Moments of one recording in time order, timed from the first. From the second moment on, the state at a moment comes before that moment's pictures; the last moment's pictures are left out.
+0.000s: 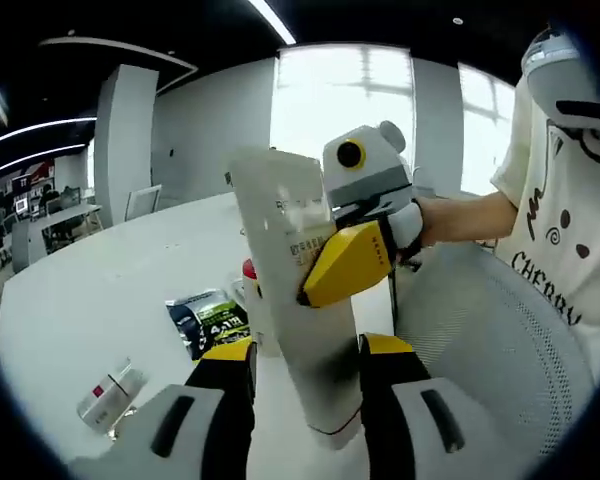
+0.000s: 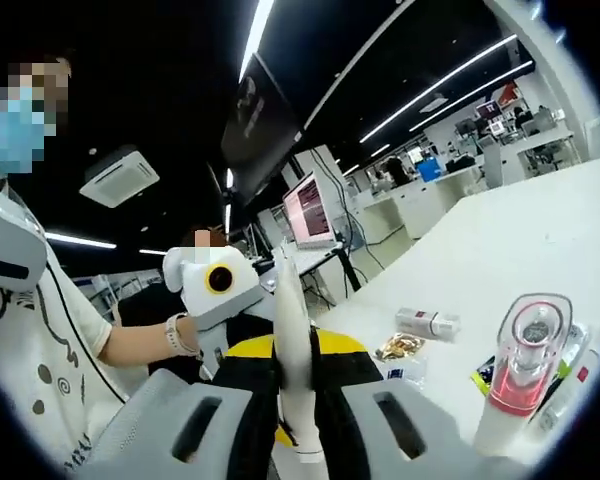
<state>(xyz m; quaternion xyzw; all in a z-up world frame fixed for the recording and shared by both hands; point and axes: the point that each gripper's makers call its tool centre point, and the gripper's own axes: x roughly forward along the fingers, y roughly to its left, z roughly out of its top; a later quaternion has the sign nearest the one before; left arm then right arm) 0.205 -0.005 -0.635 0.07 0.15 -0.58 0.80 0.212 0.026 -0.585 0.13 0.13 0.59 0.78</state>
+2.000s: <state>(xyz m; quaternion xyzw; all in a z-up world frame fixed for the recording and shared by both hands) 0.219 -0.027 -0.673 0.09 0.17 -0.57 0.80 0.212 0.025 -0.627 -0.41 0.31 0.61 0.60</state>
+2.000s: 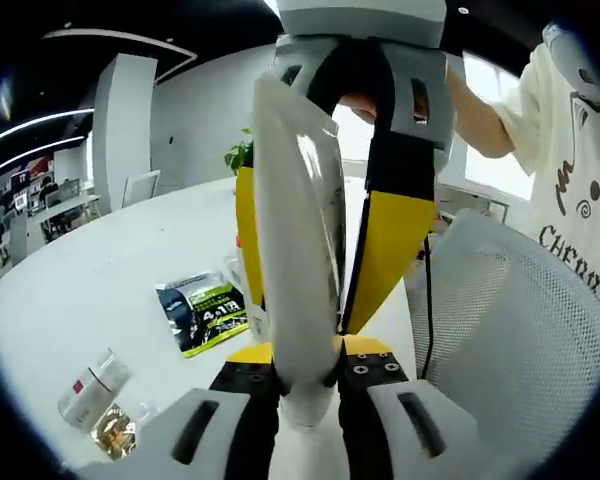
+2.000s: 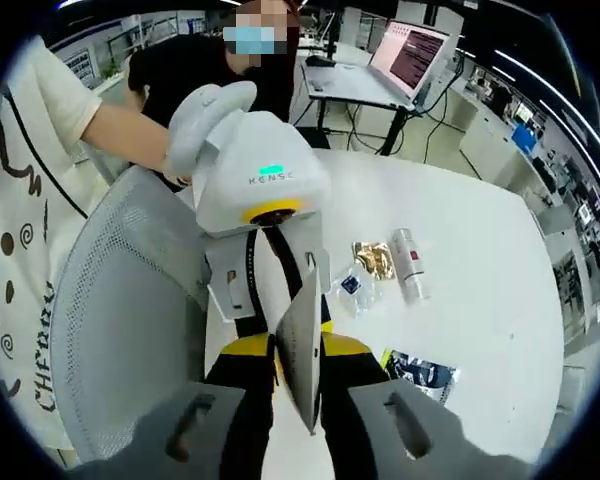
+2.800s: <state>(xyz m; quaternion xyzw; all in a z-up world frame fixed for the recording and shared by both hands) 0.246 -0.040 -0.689 0.11 0.17 -0.55 0.81 0.238 0.007 -0.639 -0.47 0.38 0.60 0.53</state>
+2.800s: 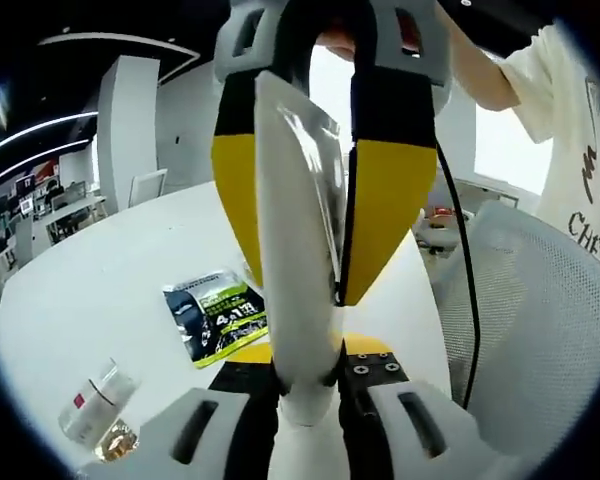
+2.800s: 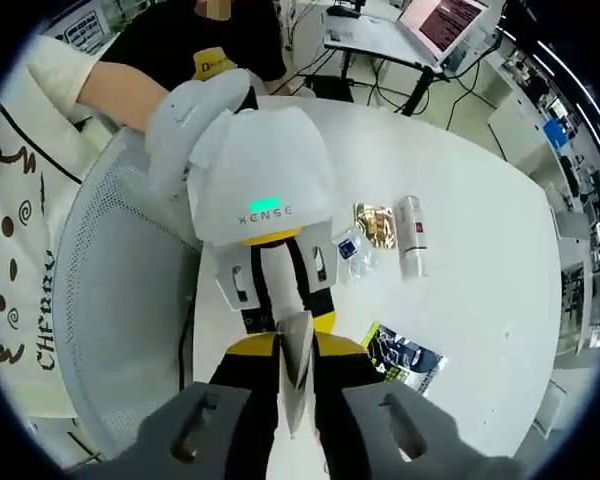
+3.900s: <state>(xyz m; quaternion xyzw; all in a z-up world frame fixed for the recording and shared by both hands) 0.276 -0.051 -0.690 0.09 0.16 -0.56 0.81 0.263 -0.006 -0.644 -0.50 0.40 0.58 0.50</state>
